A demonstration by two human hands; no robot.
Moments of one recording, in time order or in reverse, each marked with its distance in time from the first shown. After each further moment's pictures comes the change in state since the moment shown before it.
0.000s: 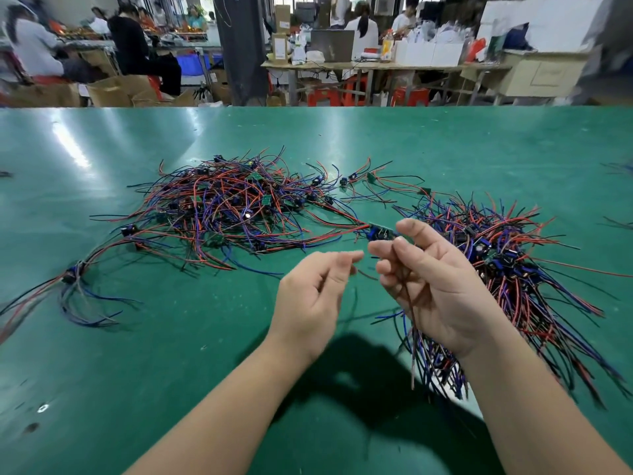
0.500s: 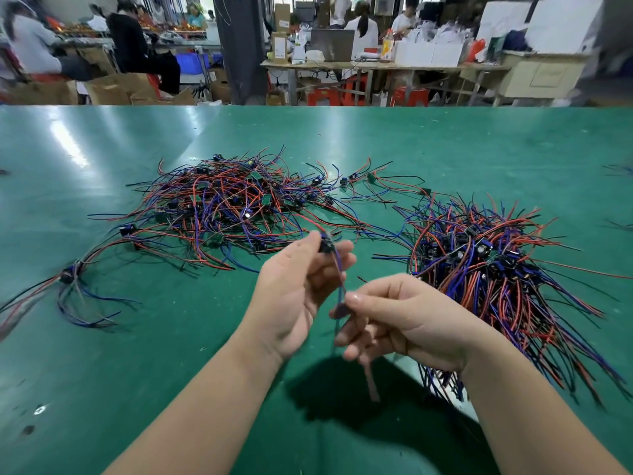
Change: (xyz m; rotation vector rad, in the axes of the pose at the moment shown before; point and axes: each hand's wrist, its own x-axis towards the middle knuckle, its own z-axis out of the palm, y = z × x) left_hand 0.018 0.014 -0.014 -0.913 0.036 -0.585; right_hand -0.006 0.014 0.002 -0.417 -0.272 0.459
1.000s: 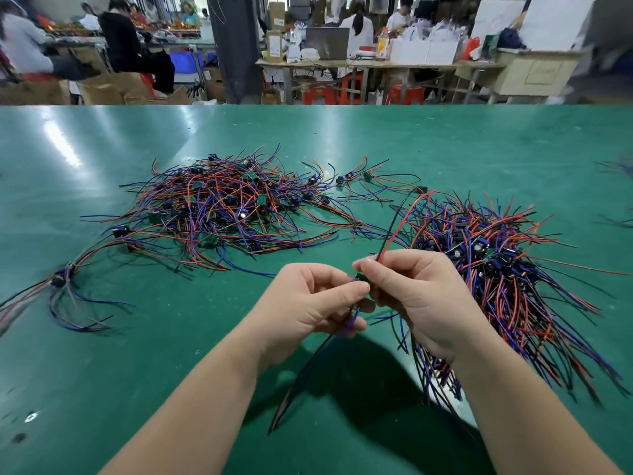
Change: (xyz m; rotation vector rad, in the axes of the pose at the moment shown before) left_hand -0.011 0.004 -0.005 0.528 -0.277 -0.126; right_hand 0.007 -0.002 -0.002 -0.038 0.459 -0.410
